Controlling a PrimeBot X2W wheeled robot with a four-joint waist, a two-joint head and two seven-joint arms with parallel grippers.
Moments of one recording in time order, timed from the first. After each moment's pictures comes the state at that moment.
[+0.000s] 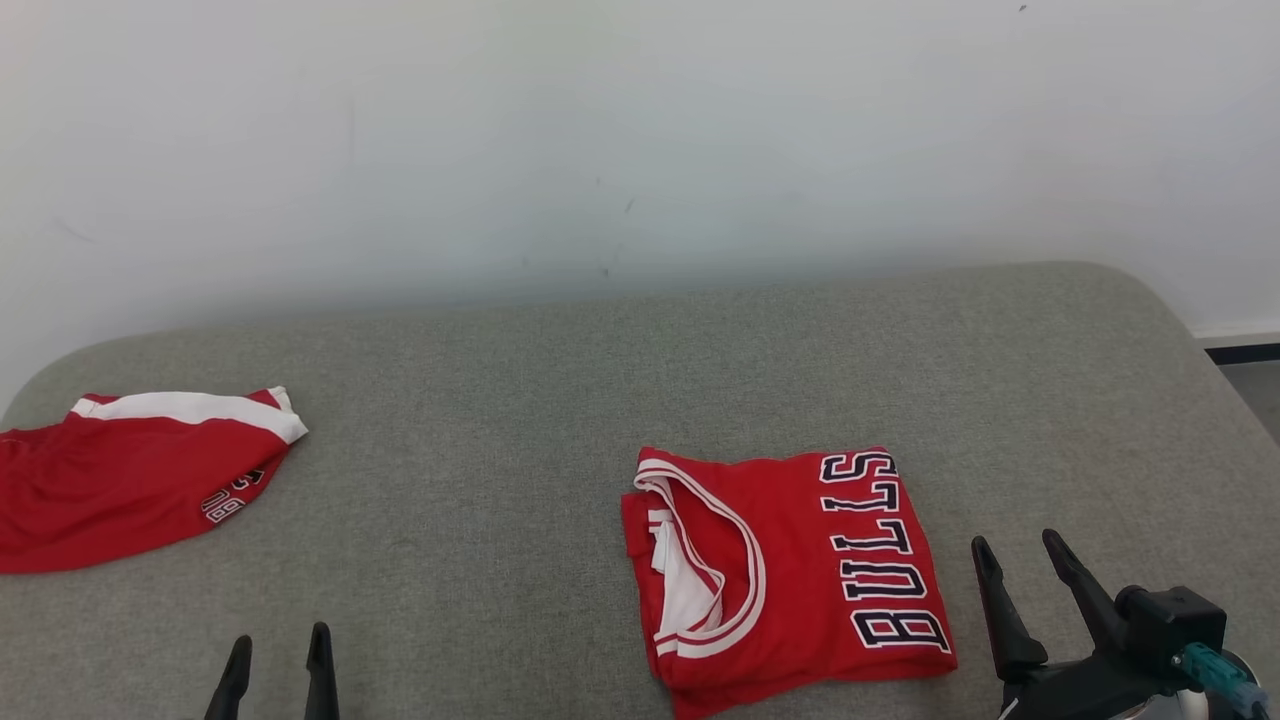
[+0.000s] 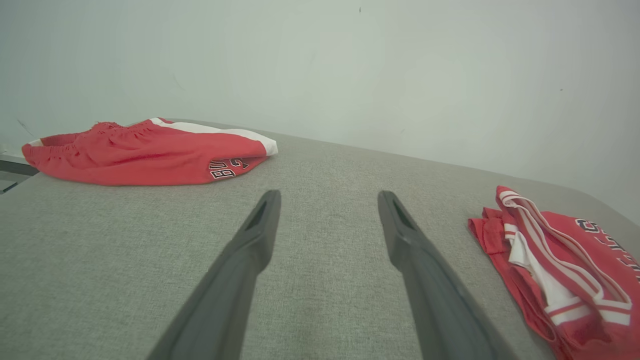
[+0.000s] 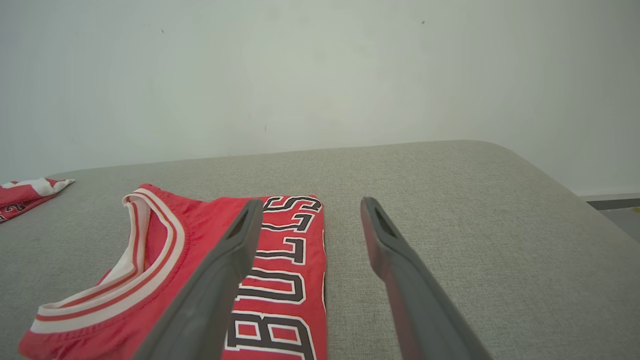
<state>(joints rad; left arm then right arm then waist) 0.06 0.05 0.10 0.22 -0.23 -0.12 -0.26 -0.08 -0.23 0.13 0.33 0.33 0.13 -0.17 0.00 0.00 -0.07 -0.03</state>
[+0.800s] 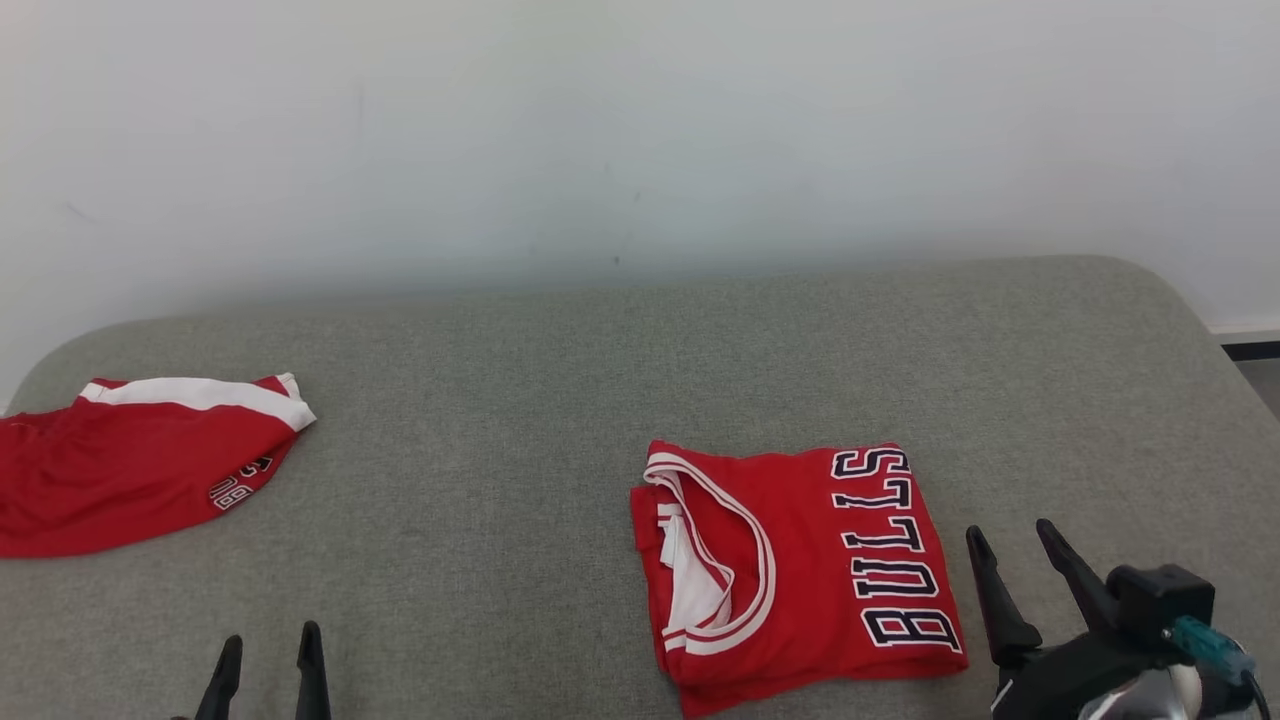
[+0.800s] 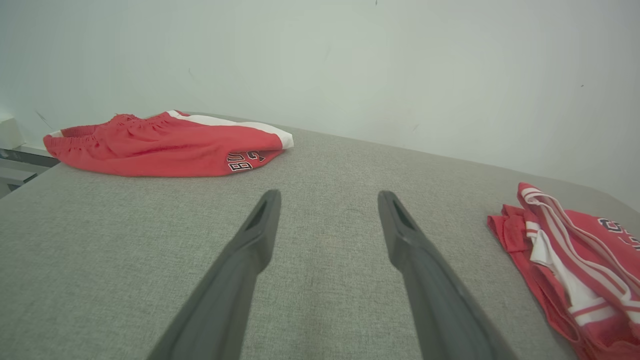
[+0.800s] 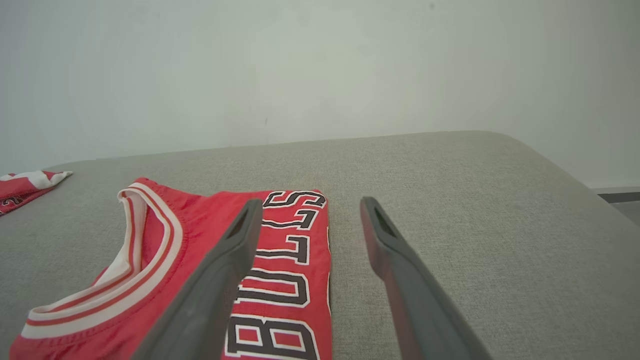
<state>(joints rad) 0.05 0.05 0.13 0.24 -0.22 -0.13 -0.26 -0.11 -0.23 0.13 0.35 0.34 0.13 -0.14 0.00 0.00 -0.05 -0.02</state>
